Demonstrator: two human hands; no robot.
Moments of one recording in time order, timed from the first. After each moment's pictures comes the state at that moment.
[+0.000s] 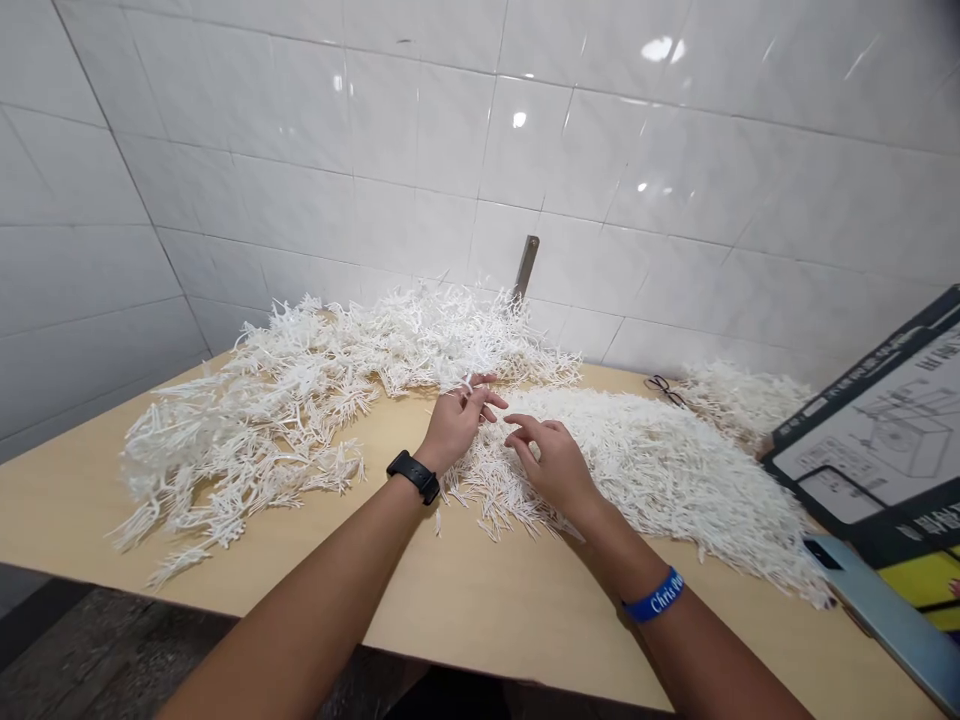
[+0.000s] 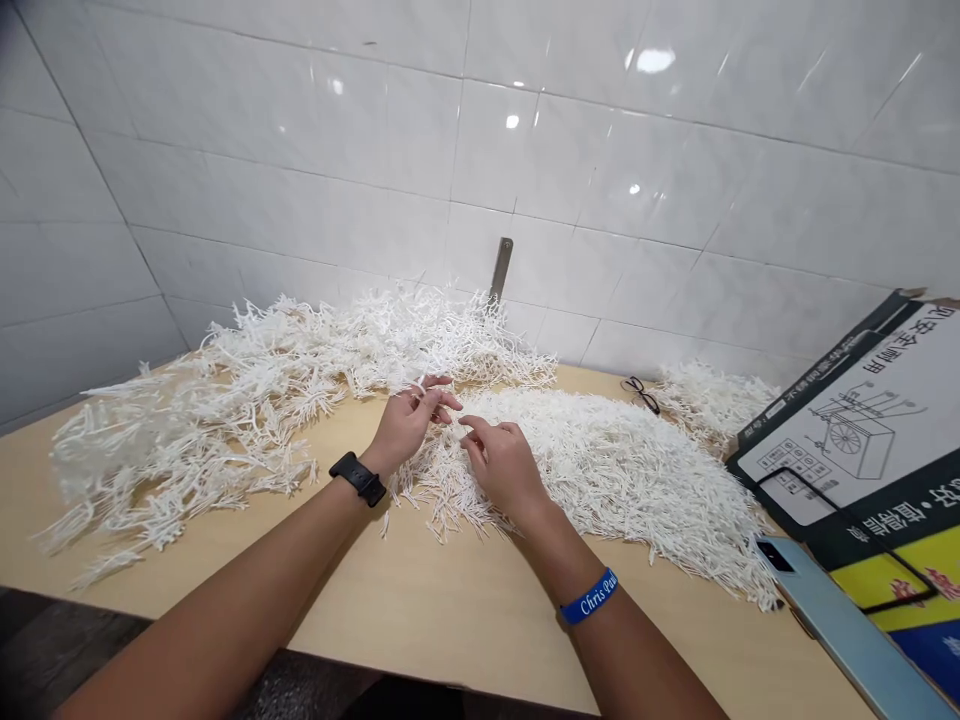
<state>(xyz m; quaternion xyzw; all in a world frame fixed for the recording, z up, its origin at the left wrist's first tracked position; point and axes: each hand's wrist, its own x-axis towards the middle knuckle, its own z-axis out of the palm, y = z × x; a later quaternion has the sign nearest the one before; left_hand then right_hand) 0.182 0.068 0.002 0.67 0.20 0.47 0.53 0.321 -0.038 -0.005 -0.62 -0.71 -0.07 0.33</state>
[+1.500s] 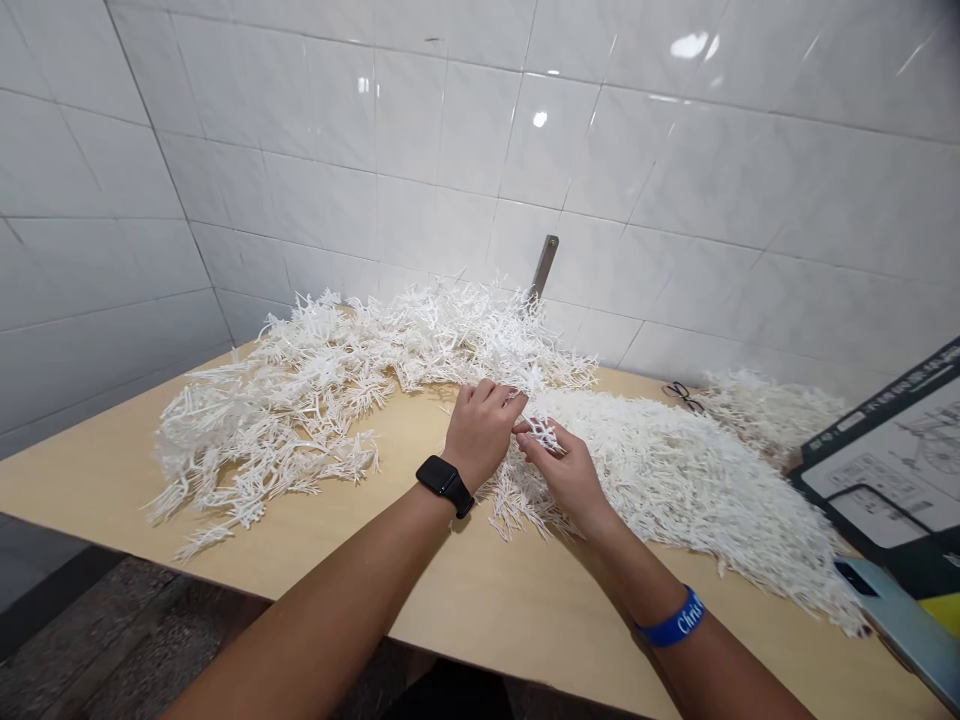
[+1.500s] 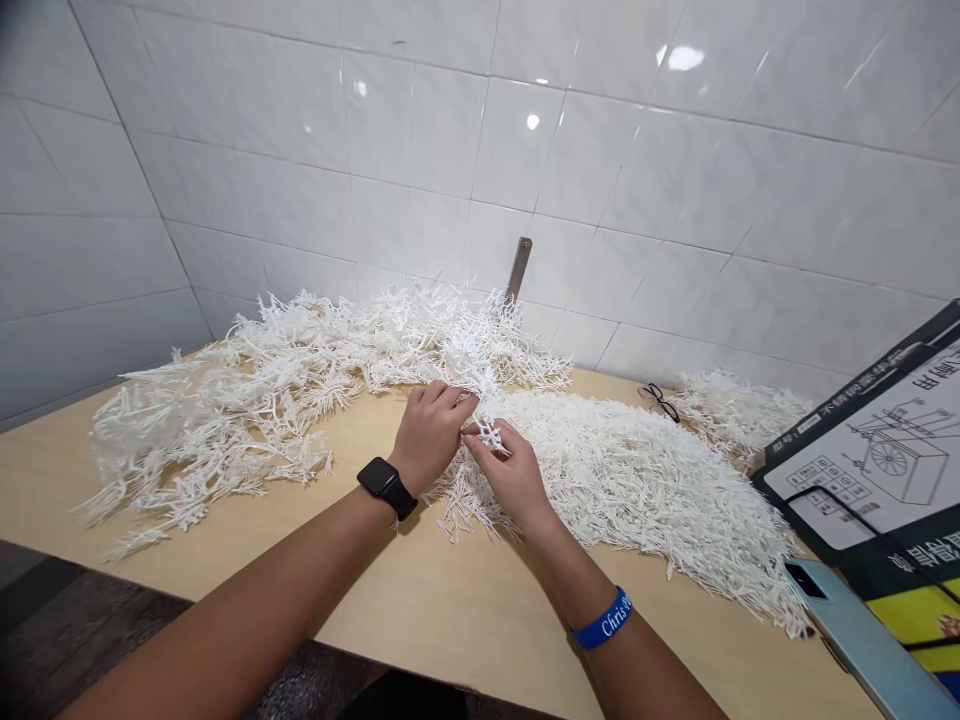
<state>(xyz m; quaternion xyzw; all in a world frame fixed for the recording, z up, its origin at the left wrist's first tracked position) 0.179 0.044 0.010 0.88 0.27 0.38 -0.08 0.297 -0.044 0.000 -0.59 -0.55 0.20 0.55</state>
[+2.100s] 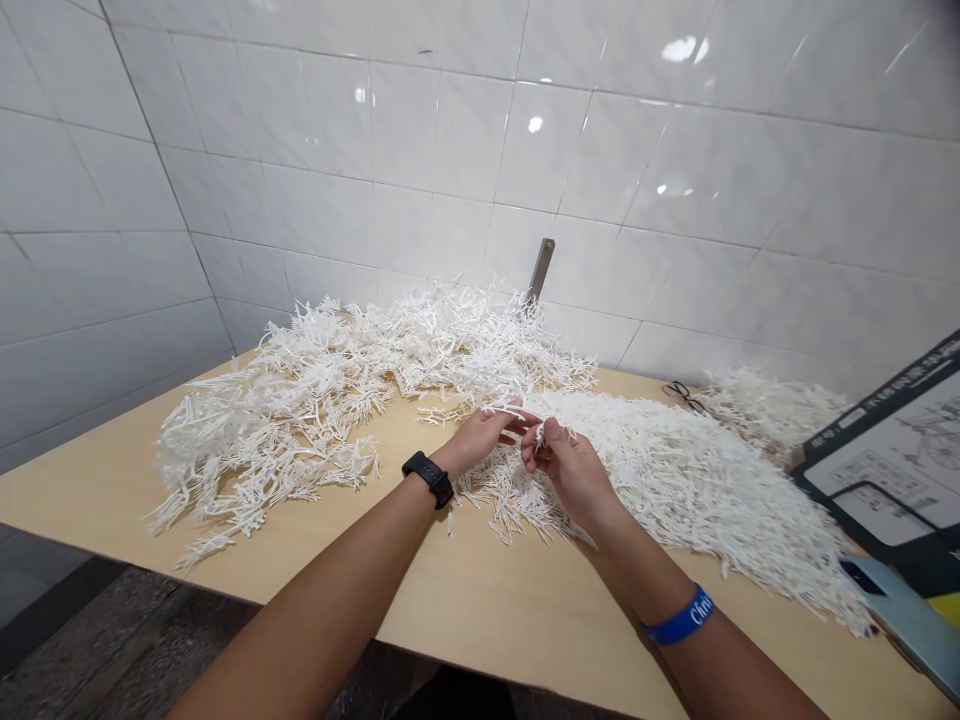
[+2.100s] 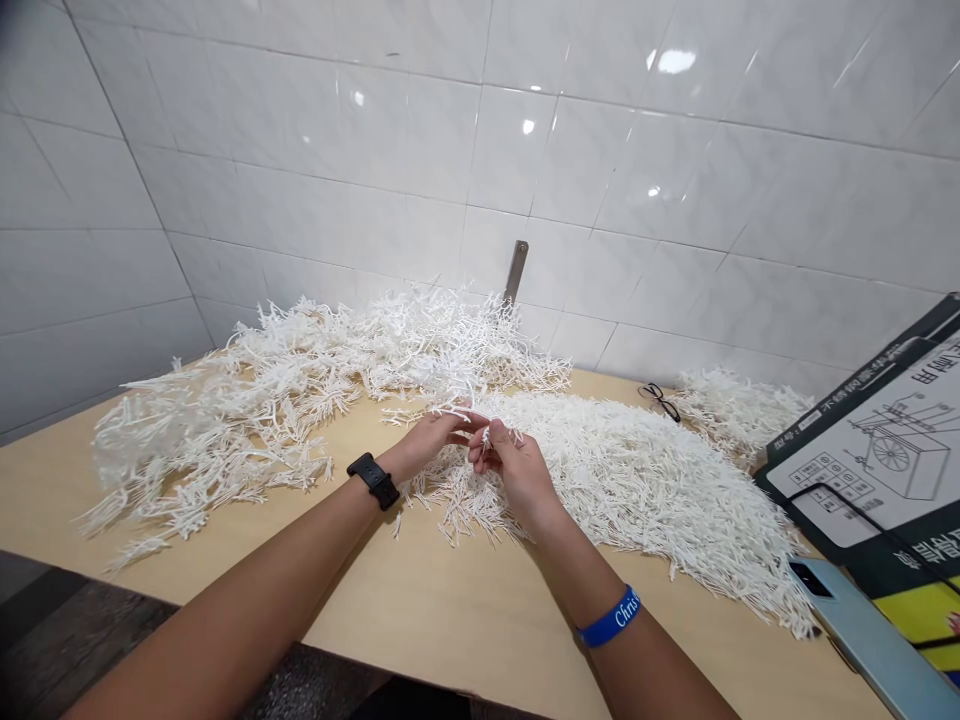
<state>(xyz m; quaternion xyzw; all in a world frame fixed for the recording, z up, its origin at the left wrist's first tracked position) 0.188 0.060 -0.001 0.67 0.17 0.31 0.66 0.305 -0.042 0.000 -0.47 -0.46 0.41 0.63</state>
